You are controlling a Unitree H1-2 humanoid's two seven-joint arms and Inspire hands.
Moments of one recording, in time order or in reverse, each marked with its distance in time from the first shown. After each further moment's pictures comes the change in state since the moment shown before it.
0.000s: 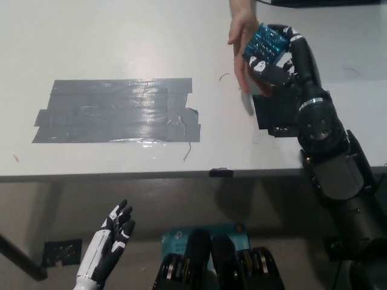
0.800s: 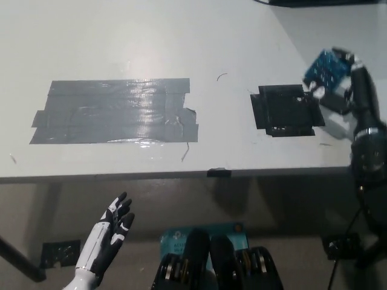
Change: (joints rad) left_arm -0.030 0.011 0.004 -0.001 -0.002 0.007 -0.003; right_arm 0.147 -0.156 -0.030 0.122 -0.002 -0.147 -0.044
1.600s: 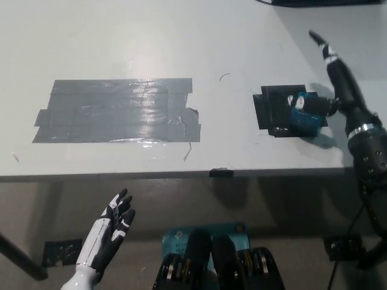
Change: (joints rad) left_arm -0.018 0.001 0.001 0.011 -0.003 0.000 0.000; right_arm 0.033 -0.035 0.060 -0.412 0.008 0.023 0.204
